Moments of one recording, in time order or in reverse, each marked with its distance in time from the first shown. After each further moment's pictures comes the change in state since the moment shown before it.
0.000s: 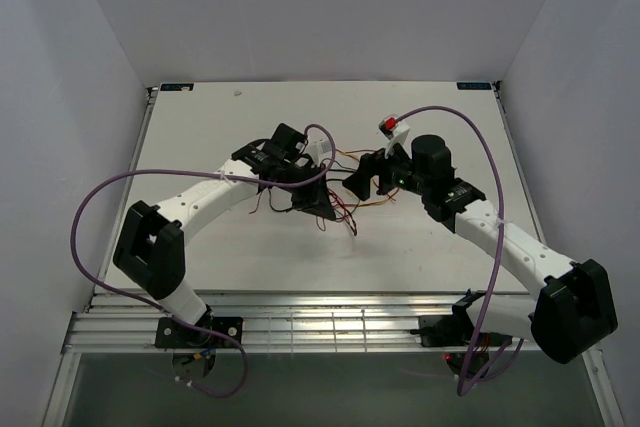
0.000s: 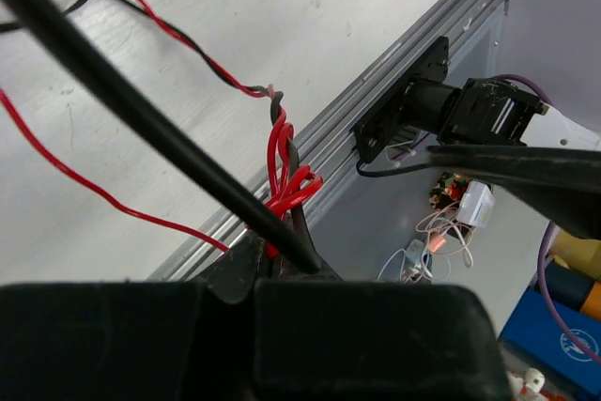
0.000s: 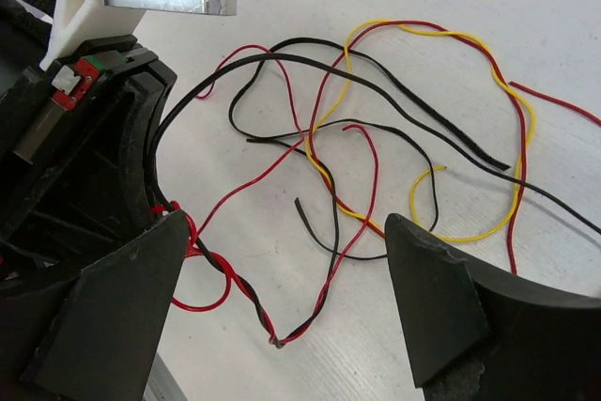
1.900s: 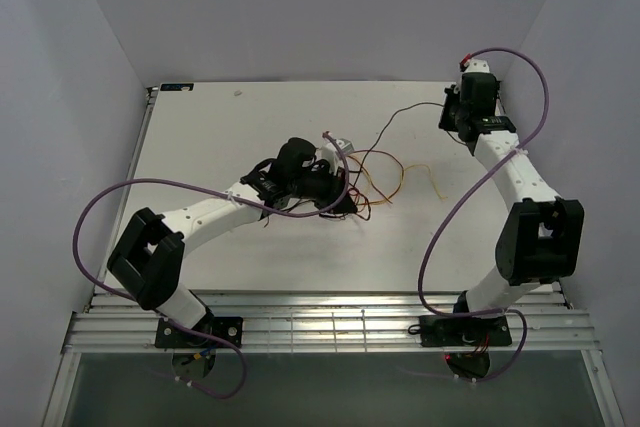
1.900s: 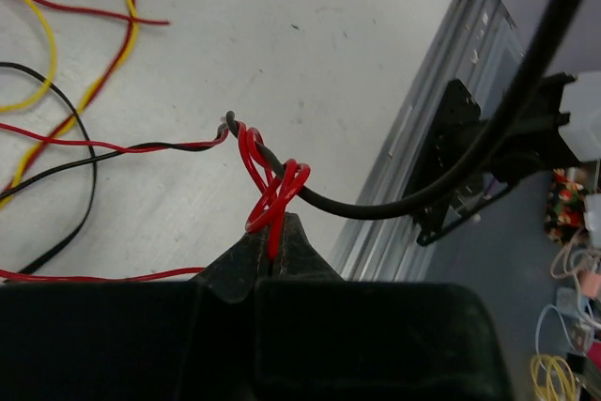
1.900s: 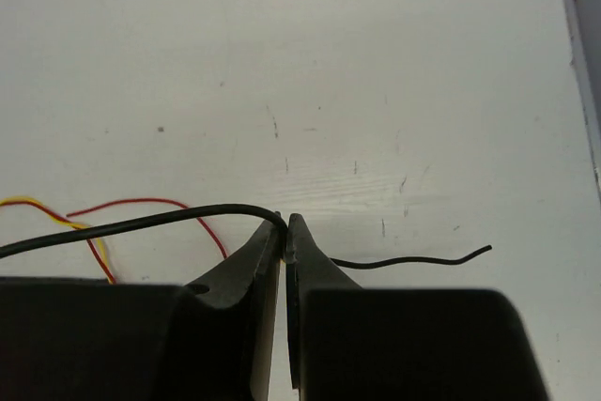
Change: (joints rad) left arm -0.105 -0.058 -0.213 0.596 -0.120 0.175; right arm -0.440 0.364 0.495 -0.279 0.481 -0.032
